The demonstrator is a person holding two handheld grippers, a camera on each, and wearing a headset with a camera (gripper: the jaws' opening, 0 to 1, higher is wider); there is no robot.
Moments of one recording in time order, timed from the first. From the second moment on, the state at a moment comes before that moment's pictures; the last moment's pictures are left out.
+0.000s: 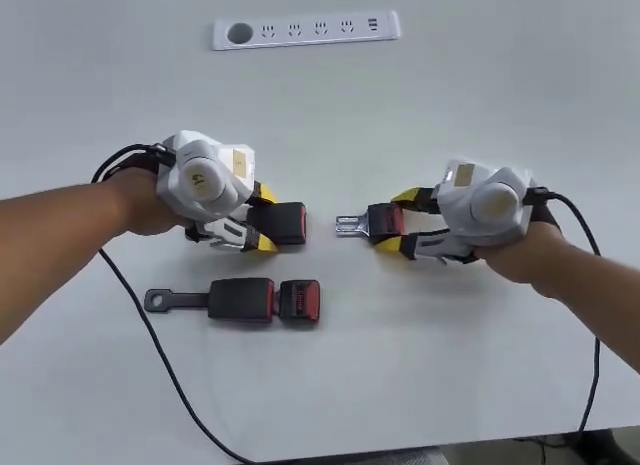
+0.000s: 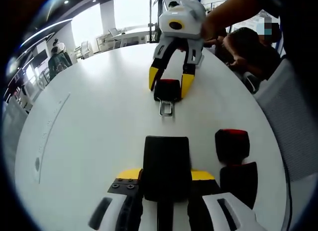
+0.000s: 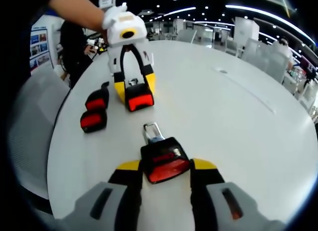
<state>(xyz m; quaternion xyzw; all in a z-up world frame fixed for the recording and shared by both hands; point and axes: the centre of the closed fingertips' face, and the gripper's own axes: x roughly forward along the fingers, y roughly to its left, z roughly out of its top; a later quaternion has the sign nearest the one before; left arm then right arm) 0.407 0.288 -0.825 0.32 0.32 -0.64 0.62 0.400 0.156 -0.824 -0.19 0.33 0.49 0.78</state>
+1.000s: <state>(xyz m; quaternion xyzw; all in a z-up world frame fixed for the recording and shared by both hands) 0.405 0.288 -0.824 0.33 0.33 -0.64 0.61 0.396 0.086 -0.822 -0.20 0.35 0.48 0.78</state>
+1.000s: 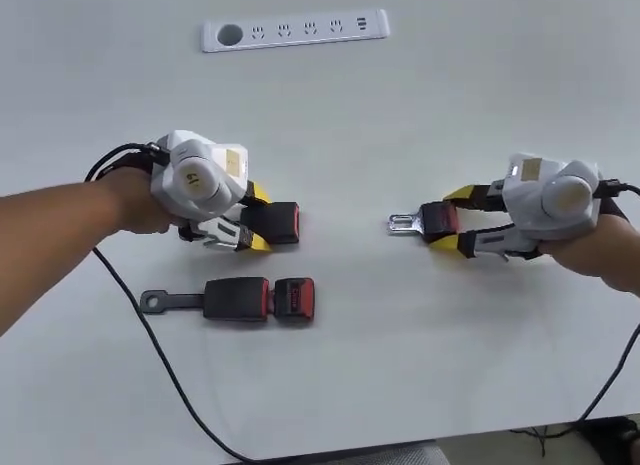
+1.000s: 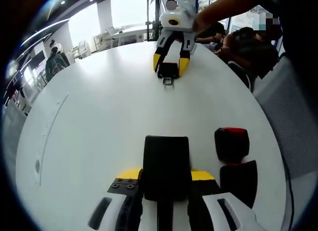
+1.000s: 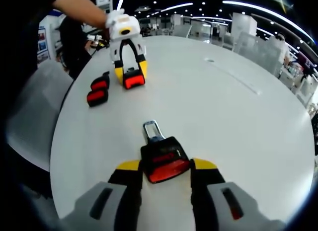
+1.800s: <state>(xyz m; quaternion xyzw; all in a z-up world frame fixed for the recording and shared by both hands) 0.425 0.293 -0.788 0.25 0.34 -0.56 0.71 0.413 0.097 -0.783 -0.19 0.30 0.41 0.84</state>
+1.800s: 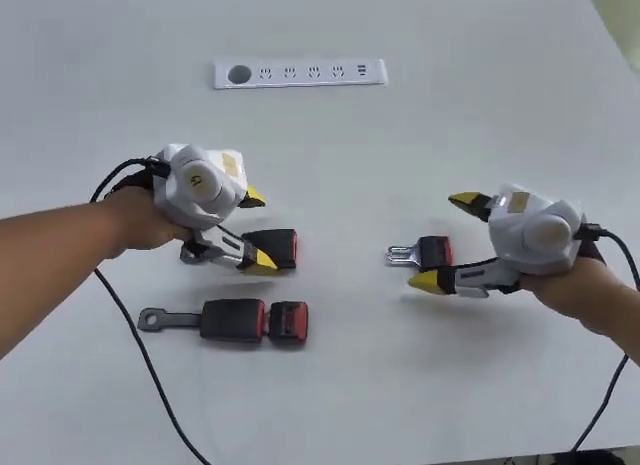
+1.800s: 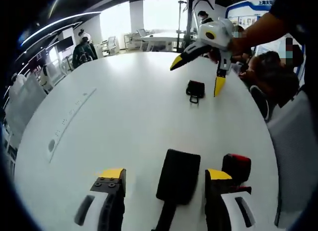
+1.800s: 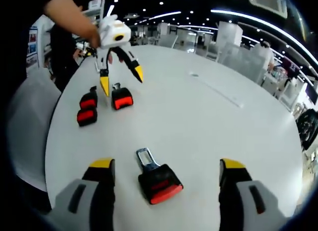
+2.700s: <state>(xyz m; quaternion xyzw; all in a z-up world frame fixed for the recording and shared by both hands) 0.326 0.395 -0.713 0.11 0.27 -0.39 0.87 0.334 0.132 -0.741 -0.13 0.25 0.30 0.91</state>
